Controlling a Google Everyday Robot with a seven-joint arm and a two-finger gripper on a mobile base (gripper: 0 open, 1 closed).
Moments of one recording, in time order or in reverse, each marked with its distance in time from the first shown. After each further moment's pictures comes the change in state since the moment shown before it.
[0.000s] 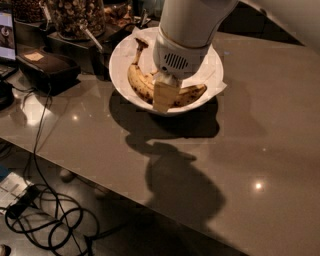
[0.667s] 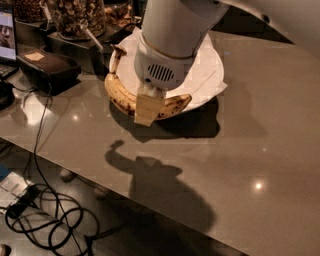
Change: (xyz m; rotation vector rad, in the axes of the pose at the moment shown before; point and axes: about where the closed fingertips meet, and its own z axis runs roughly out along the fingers) arm -0.024 0.045 -0.005 -0.048 -0.060 -0.084
